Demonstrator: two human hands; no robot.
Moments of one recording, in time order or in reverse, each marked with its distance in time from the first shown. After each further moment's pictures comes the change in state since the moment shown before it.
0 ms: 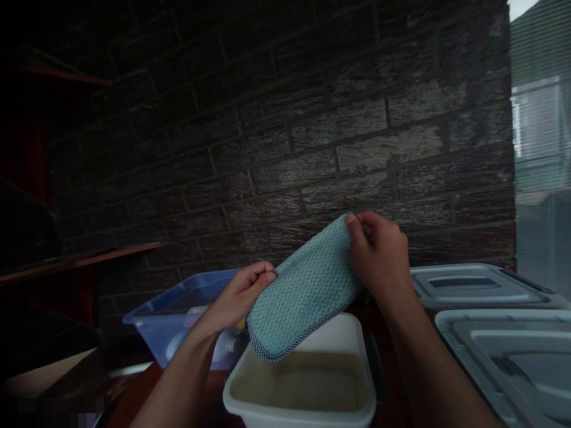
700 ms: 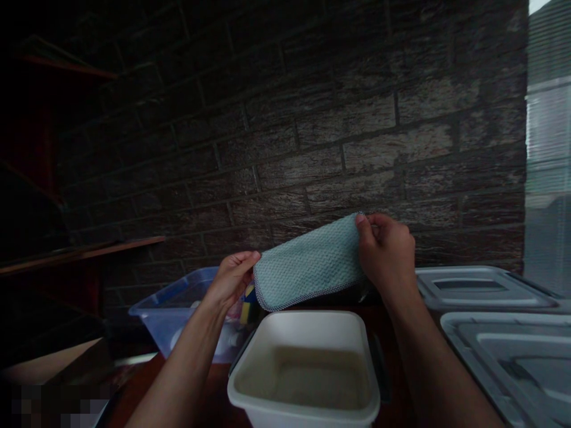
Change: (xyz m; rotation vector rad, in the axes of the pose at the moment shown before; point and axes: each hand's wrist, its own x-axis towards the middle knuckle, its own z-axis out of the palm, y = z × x) left_hand 0.017 -0.042 -0.041 -0.318 0.369 -0.054; right_hand 0.002 0.011 0.006 -0.035 -0.008 0.146
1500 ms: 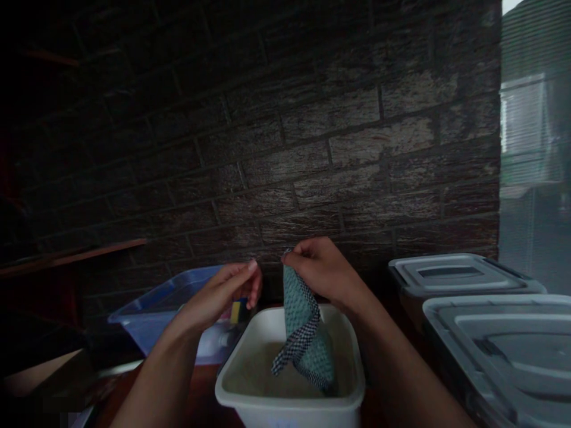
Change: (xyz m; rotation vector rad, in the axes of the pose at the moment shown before) left_hand -0.040 0.040 0.041 0.342 -0.370 -0.133; right_hand -0.043 -0.043 0.027 0.549 -0.796 0.310
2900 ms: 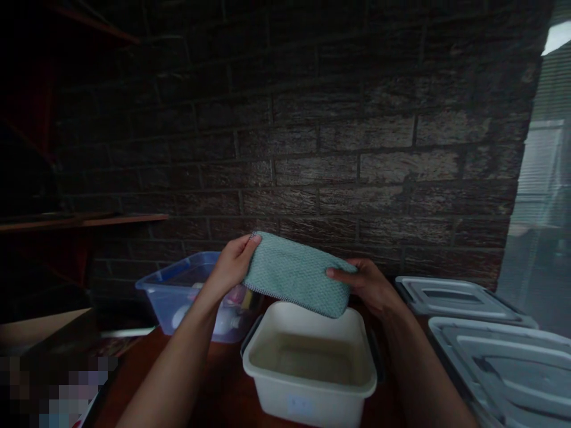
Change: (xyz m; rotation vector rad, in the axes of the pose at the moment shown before) left_hand 0.003 -0.018 -0.057 0.239 0.548 0.282; right_hand 0.000 0.045 -0.034 0.076 -0.015 0.097
